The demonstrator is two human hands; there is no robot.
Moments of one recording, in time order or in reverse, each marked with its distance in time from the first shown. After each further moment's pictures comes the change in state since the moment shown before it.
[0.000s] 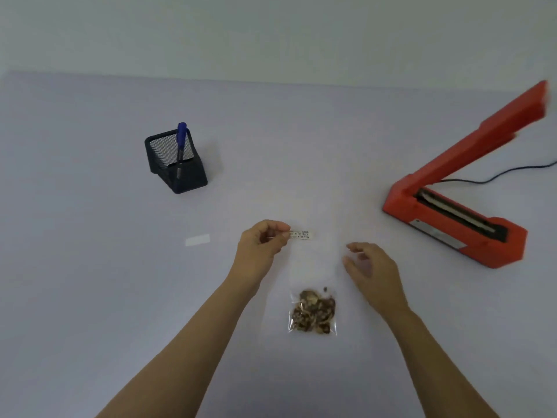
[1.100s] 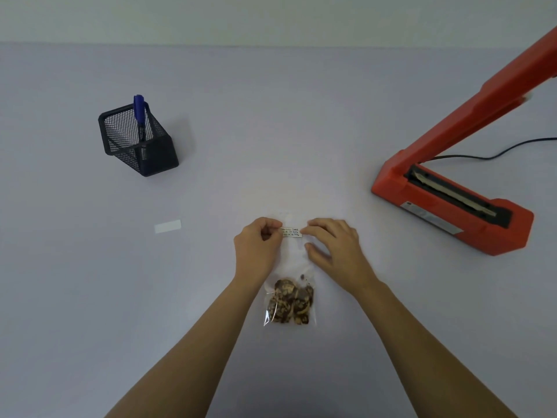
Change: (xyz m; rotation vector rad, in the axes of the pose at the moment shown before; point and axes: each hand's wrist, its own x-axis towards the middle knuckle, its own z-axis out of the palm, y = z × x) left_hand 0.014 -0.040 0.051 0.474 0.239 0.028; right_hand 0.024 0.020 0.020 -0.203 -0.171 -0.399
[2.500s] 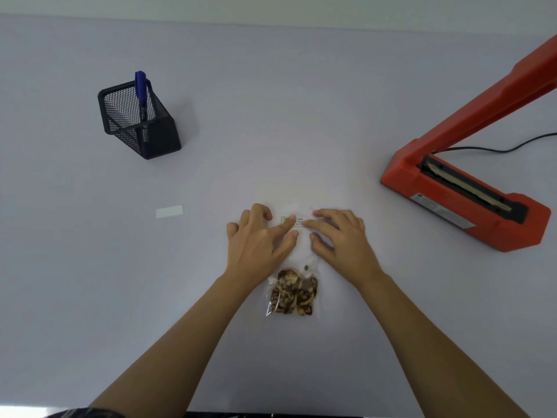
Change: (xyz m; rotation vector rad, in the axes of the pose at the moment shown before) left_hand -0.007 -0.029 -0.010 0.718 0.045 0.516; right_hand 0.001 0.001 0.007 -0.060 0.064 -0.062
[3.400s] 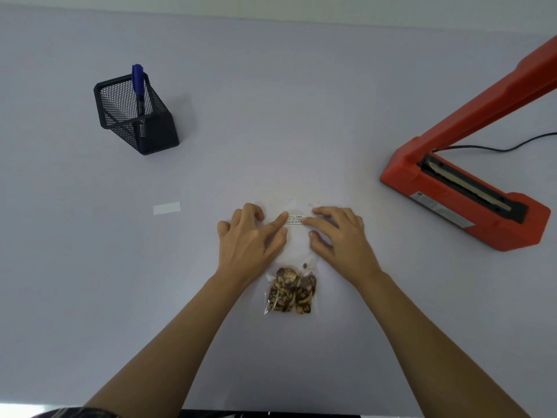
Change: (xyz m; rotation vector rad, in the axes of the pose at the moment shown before) left_hand -0.004 -0.012 0.007 0.022 0.067 0.022; right_hand -0.001 0.002 -0.001 -0.015 0.006 -0.004
